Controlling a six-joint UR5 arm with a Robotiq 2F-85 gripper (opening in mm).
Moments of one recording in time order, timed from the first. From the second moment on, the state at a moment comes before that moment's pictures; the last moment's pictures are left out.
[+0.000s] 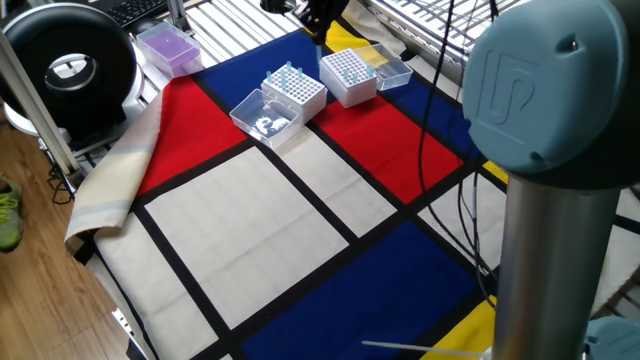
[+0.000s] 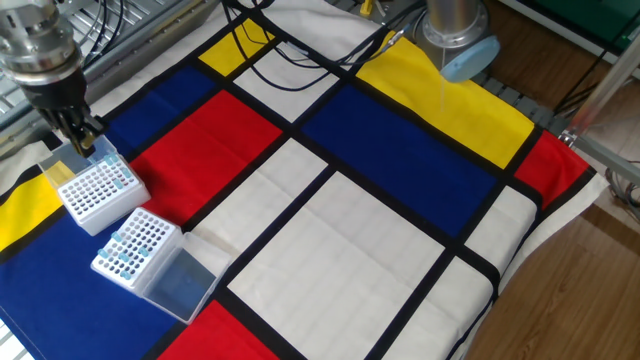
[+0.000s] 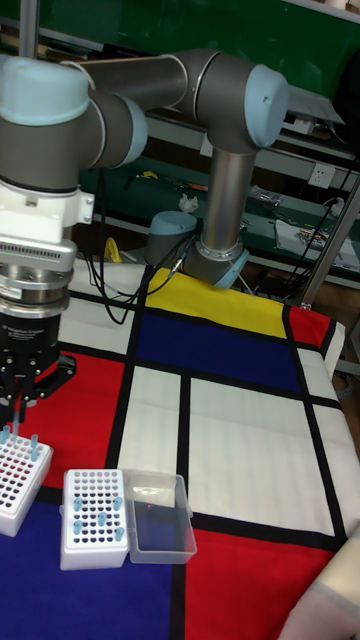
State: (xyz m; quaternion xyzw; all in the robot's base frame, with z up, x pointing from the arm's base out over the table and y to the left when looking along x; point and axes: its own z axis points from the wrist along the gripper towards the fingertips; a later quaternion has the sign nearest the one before) arm 0.678 -0.192 0.140 -0.07 0.99 0.00 0.07
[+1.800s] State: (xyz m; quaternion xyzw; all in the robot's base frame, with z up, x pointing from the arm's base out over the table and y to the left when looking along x) arm 0.663 -0.219 0.113 -0.09 0.99 0.01 0.10
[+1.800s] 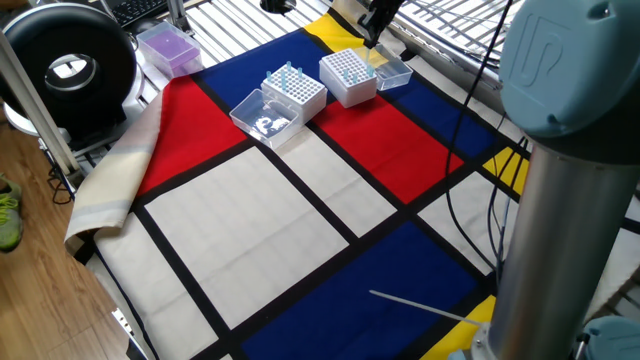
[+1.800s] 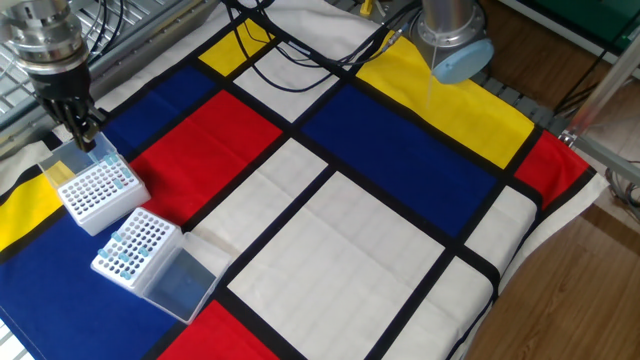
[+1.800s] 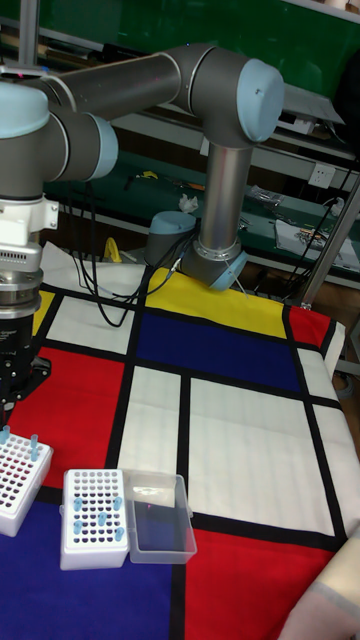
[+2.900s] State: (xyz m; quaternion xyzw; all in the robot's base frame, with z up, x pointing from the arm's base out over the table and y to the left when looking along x) arm 0.668 -0.215 0.116 -0.09 0.99 0.01 0.10
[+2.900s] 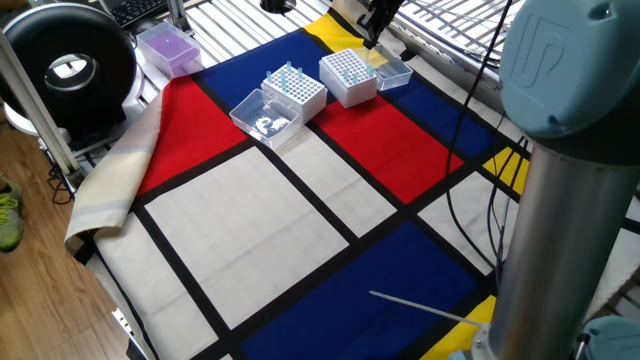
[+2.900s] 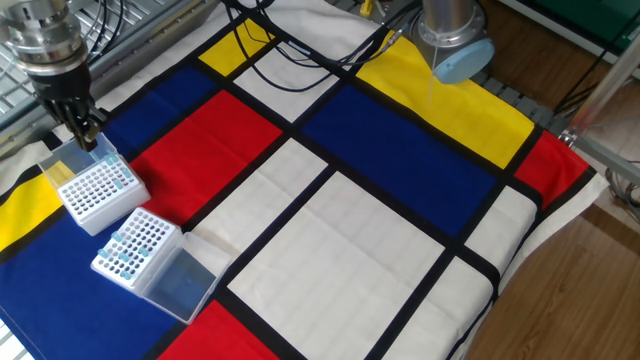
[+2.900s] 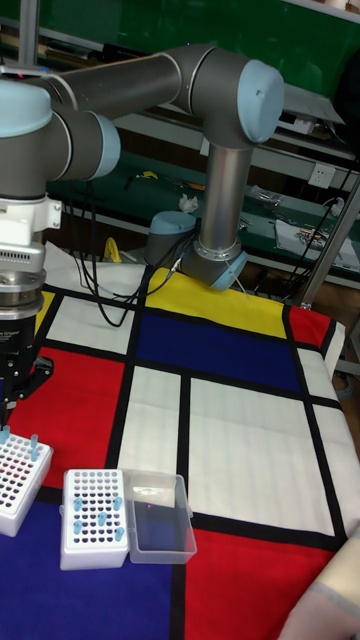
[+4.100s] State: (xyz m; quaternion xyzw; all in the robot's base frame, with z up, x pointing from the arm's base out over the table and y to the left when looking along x) arm 0.673 -0.215 0.114 -0.09 0.99 0.01 0.10
